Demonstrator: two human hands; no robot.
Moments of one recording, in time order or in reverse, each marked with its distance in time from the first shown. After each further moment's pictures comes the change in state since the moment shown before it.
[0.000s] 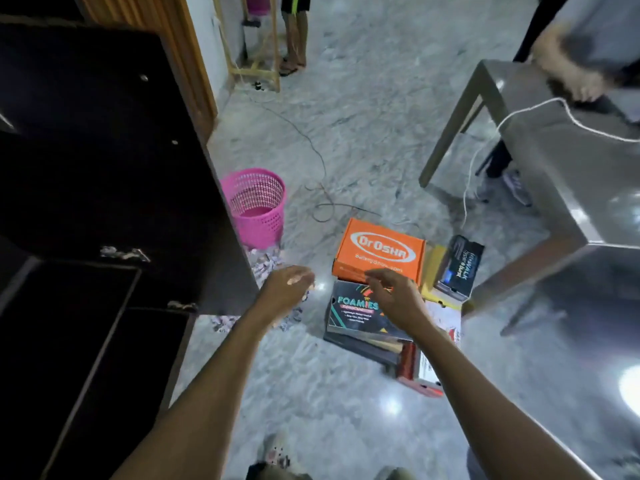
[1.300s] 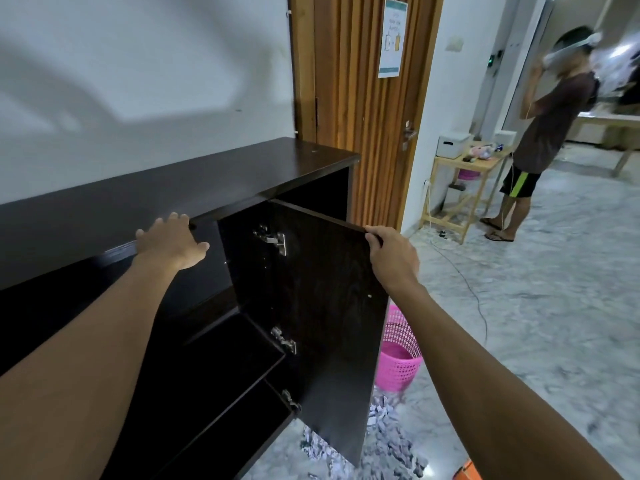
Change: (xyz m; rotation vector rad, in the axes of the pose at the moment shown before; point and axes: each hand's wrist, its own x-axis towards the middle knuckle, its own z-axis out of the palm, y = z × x) left_hand -0.155 0.073 -0.407 0.848 1.064 -0.577; right_hand 0.166 -0.406 0.083 -0.064 0.011 -0.687
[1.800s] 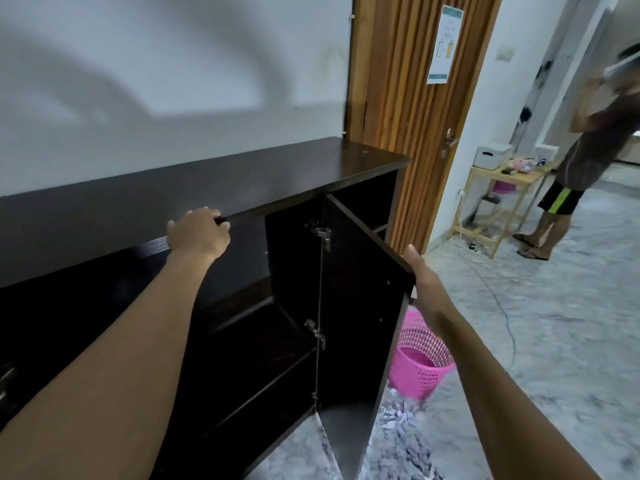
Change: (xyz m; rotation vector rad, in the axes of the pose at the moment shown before) left_hand -0.035 -0.067 -0.012 -0.223 0.137 -0.102; right_hand -0.078 -0.035 0.004 0.712 -0.470 0.219
